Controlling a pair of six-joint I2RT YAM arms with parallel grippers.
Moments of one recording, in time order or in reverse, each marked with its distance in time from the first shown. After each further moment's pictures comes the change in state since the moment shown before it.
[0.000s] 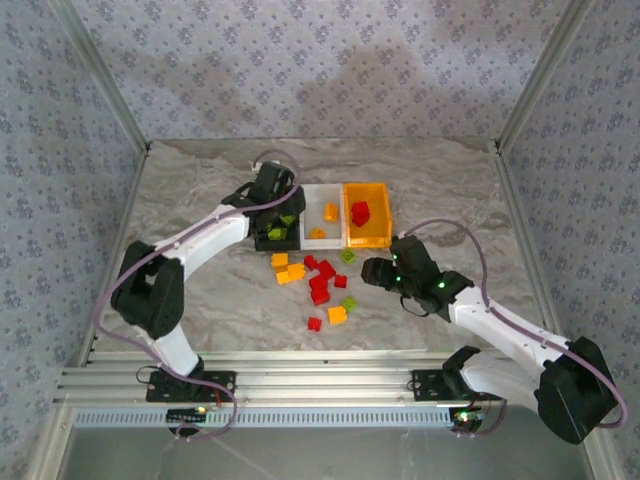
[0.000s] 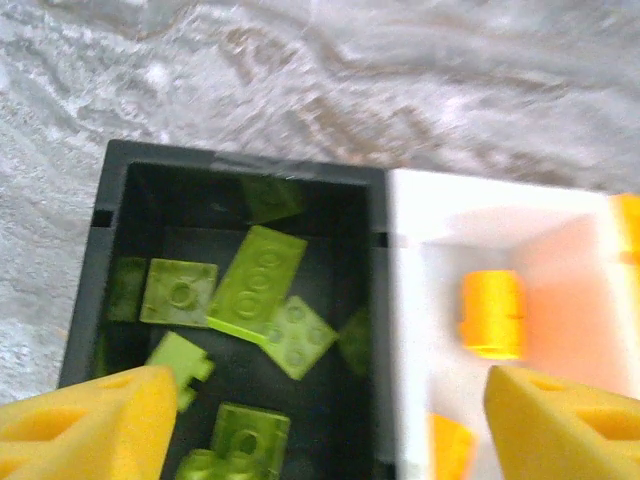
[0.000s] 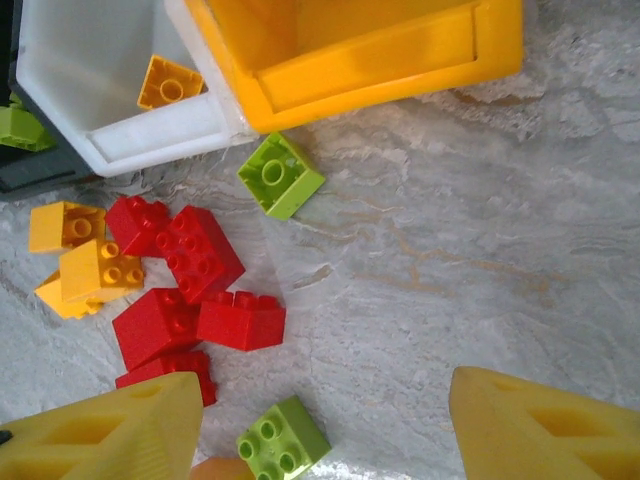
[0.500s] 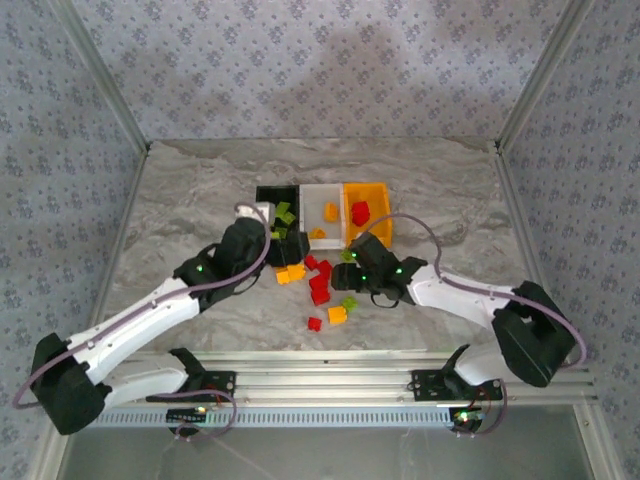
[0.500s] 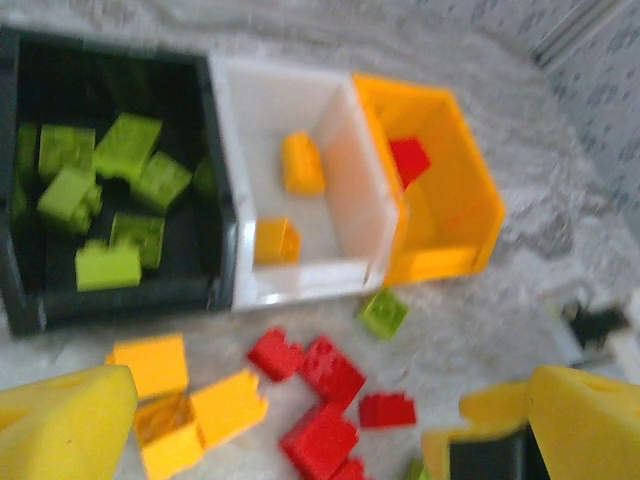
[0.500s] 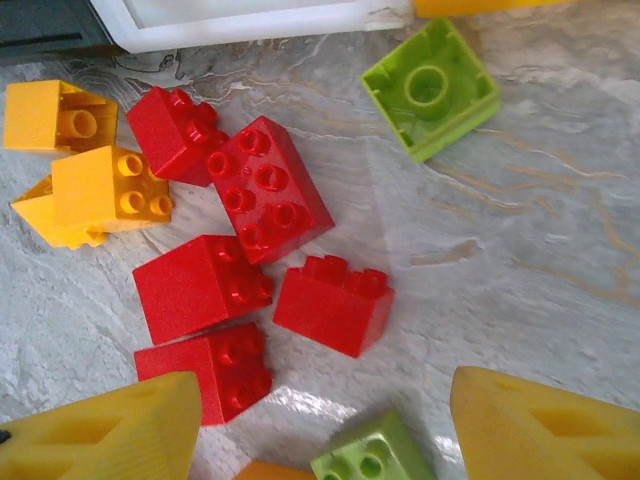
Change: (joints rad) left arm -0.220 -0.621 -0.471 0.031 0.057 -0.093; right arm 0.155 0.356 0.166 0.061 -0.018 -0.031
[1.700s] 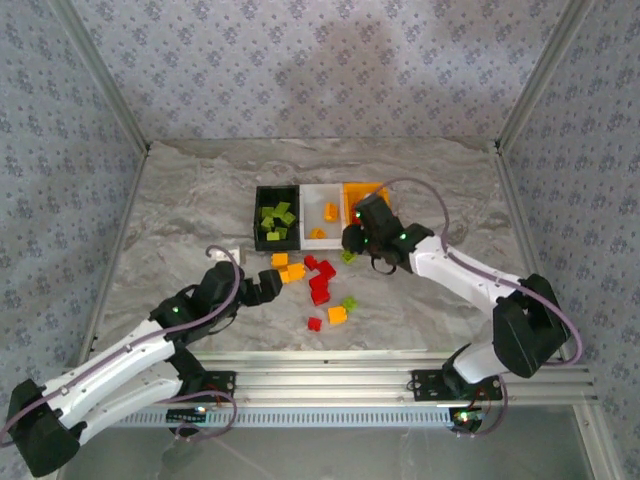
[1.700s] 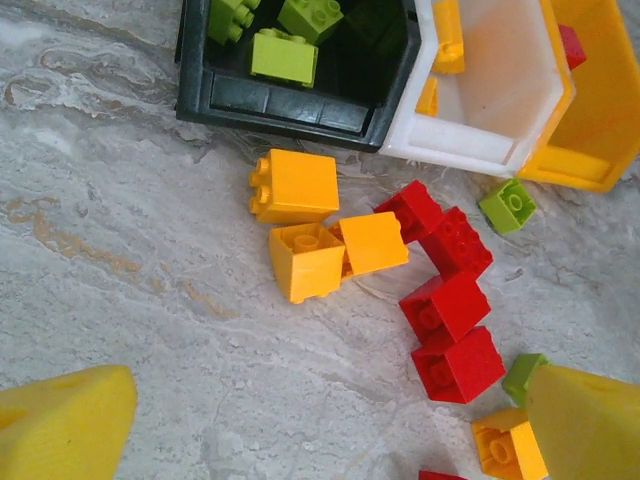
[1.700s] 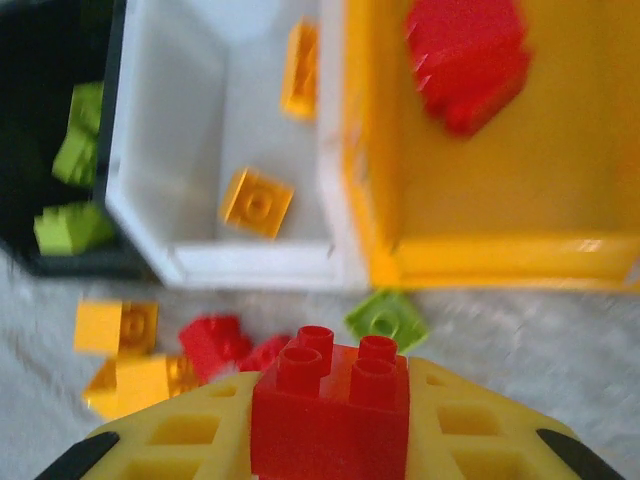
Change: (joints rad) left arm -0.009 -0.307 -0.307 -0.129 -0.041 -0.158; right arm -0.160 0.059 0.292 -0.141 0.092 -0.056
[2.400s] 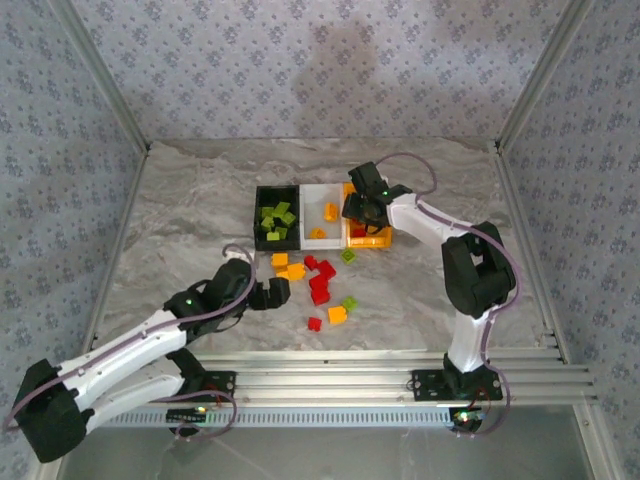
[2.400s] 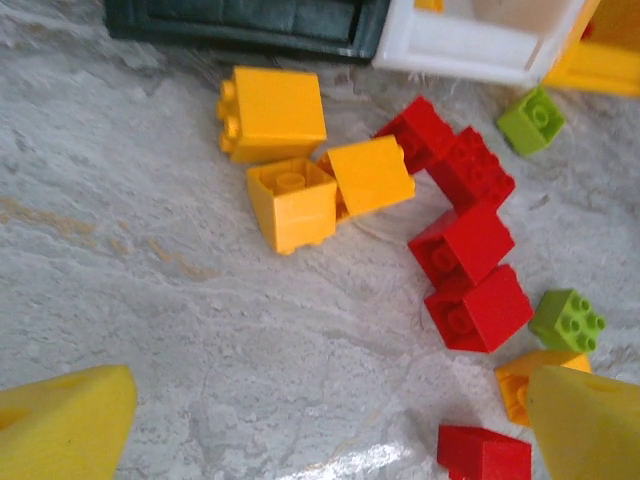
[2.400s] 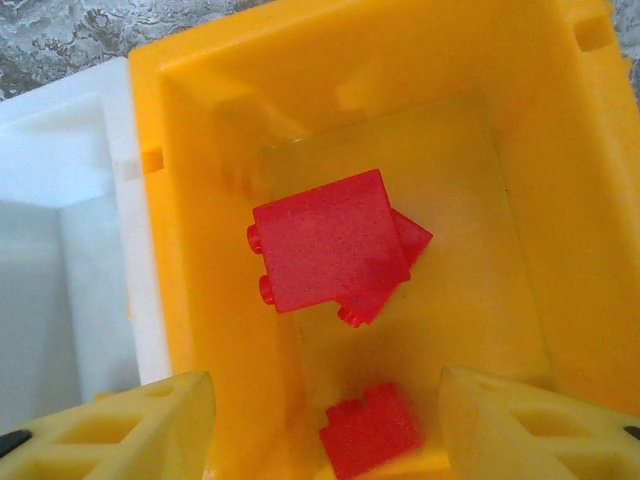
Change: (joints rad) left arm -0.002 0.137 0.007 0.026 0.115 0.079; right arm -0.129 0.395 0.334 -0.073 0.063 0.015
